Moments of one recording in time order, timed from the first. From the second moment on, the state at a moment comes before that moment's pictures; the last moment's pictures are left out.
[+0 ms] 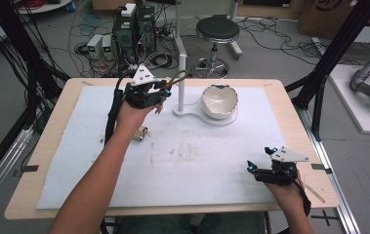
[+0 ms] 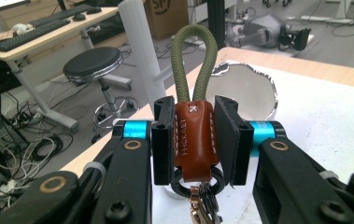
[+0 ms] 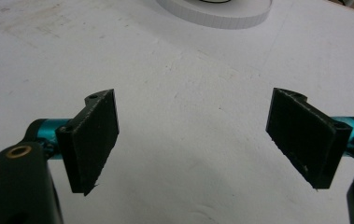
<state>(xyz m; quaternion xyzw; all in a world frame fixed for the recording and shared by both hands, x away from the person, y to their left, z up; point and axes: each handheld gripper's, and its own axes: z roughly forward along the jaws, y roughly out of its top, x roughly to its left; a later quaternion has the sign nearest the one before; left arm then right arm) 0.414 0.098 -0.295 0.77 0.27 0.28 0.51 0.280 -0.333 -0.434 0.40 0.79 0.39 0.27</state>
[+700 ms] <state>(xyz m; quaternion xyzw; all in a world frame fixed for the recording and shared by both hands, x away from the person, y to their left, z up) 0.435 0.091 -0.311 0.78 0.29 0.29 0.47 0.280 -0.331 -0.435 0.40 0.79 0.38 0.27</state>
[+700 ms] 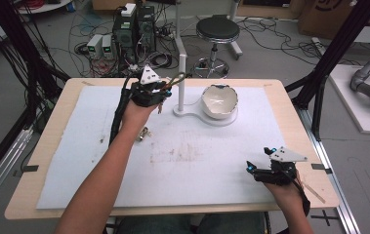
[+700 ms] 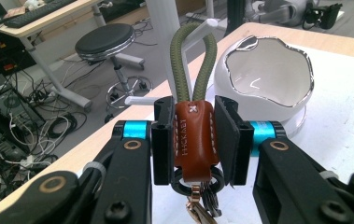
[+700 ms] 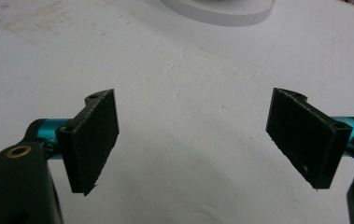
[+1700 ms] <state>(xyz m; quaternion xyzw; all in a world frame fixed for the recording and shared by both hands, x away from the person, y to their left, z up) 0.386 0.148 -0.337 0.78 0.31 0.22 0.51 0.289 -0.324 -0.434 0.40 0.79 0.39 0.26</state>
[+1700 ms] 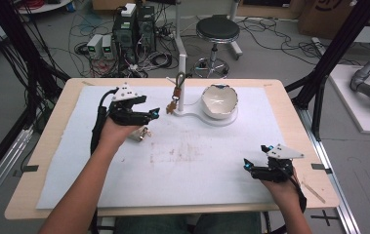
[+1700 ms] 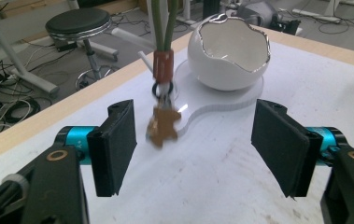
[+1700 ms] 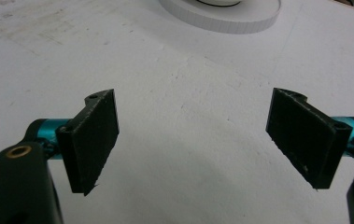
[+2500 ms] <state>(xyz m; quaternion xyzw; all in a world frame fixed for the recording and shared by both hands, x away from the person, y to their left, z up) 0.325 0.212 -0.388 0.76 0.34 0.22 0.51 0.321 -0.292 -0.436 0.36 0.81 0.40 0.24</state>
